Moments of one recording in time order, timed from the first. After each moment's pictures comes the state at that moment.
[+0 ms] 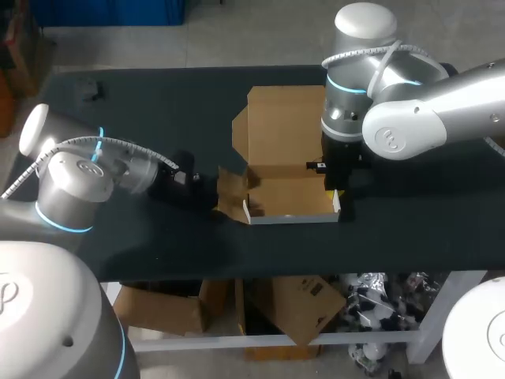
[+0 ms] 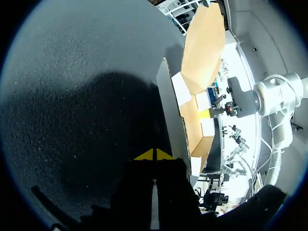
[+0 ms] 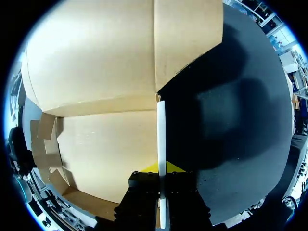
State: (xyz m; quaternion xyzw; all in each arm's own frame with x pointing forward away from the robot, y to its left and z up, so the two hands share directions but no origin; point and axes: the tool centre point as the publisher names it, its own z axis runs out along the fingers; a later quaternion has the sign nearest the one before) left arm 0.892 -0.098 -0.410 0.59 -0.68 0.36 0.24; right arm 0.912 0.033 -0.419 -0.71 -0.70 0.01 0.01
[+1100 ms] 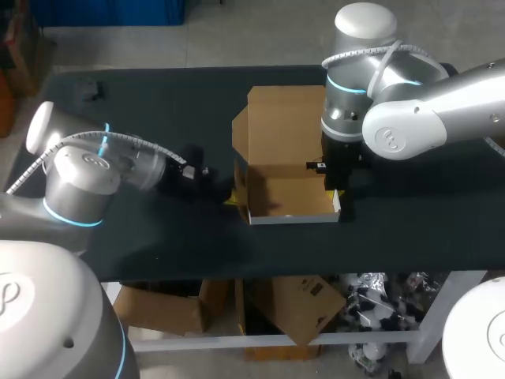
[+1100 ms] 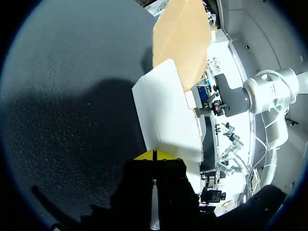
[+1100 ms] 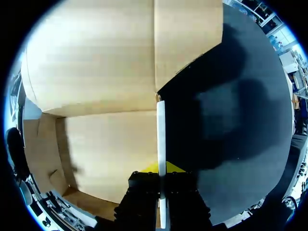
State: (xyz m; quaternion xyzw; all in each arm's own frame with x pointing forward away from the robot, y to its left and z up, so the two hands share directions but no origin) left arm 0.889 -0.125 -0.388 0.57 -0.68 0.38 0.26; right arm 0.912 0.033 -0.419 -0.71 -0.70 0.01 0.01
